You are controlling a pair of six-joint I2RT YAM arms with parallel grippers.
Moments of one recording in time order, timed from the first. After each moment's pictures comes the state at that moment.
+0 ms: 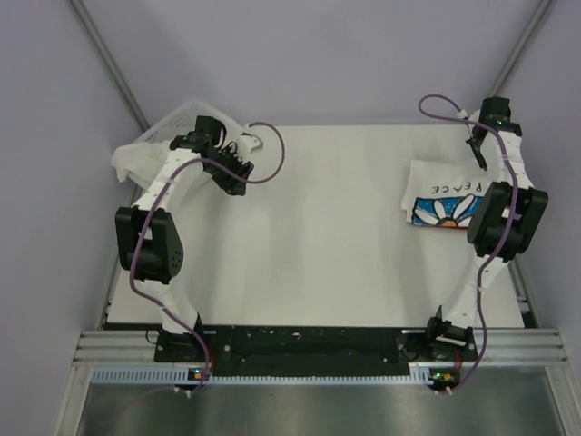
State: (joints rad) left arm -0.14 1.83 1.62 -0.89 0.42 0.62; right arm -0.25 2.02 1.84 -0.77 0.39 -0.60
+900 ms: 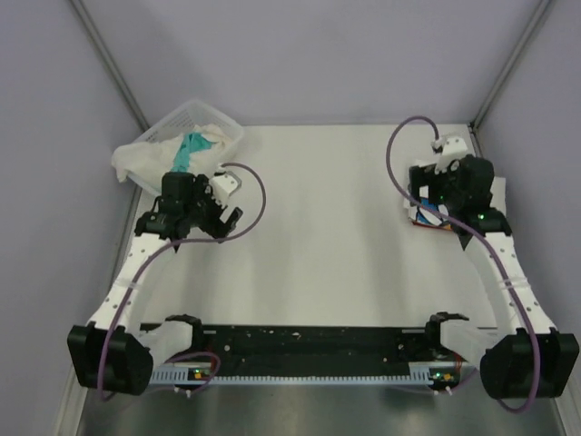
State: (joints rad) left arm -0.14 1.16 1.03 -0.66 0.33 0.57; right arm 0.02 1.12 1.07 -0.37 -0.05 -0.21
